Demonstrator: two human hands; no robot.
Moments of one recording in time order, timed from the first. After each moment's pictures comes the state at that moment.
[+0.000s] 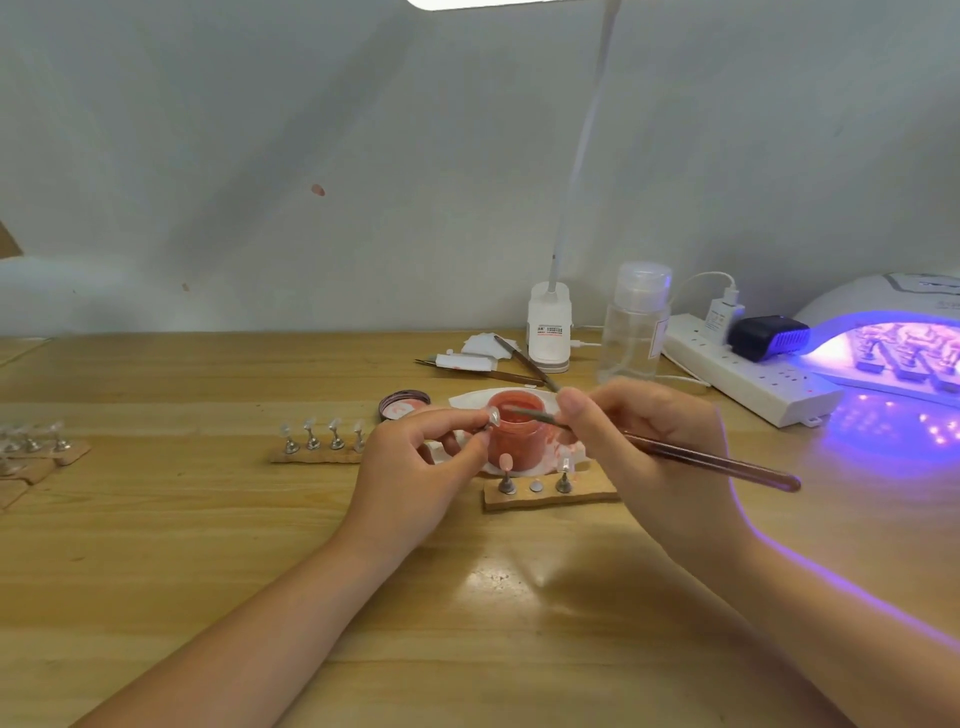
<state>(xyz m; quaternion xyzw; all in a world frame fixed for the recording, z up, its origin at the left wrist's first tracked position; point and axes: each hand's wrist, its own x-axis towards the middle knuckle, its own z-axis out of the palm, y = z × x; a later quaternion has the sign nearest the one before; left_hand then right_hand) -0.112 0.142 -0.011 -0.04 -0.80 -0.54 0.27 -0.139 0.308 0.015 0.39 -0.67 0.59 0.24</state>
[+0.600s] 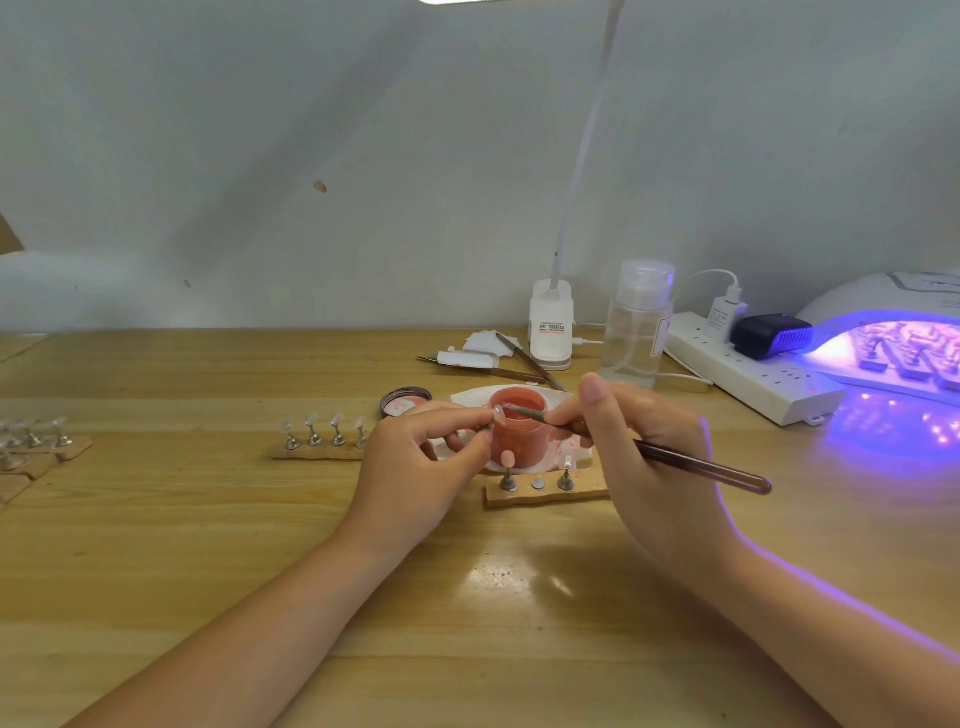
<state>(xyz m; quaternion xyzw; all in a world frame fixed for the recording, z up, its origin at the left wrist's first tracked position) -0.113 0.142 -0.012 -0.05 -0.80 -0.53 0.28 -0.144 0.303 0.000 0.33 -0.68 0.60 0.25</state>
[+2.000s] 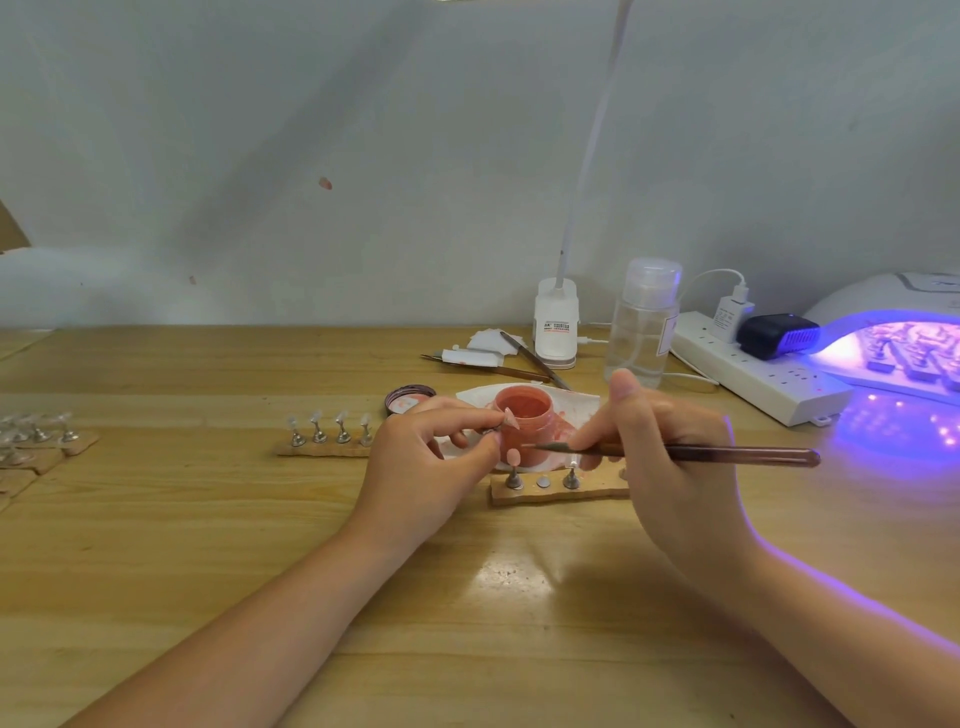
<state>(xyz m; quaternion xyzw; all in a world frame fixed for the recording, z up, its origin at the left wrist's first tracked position) -0.111 0.143 -0.009 -0.04 -0.80 -0.53 0.27 -0.144 0.305 -0.001 0.33 -0.66 0.64 0.24</state>
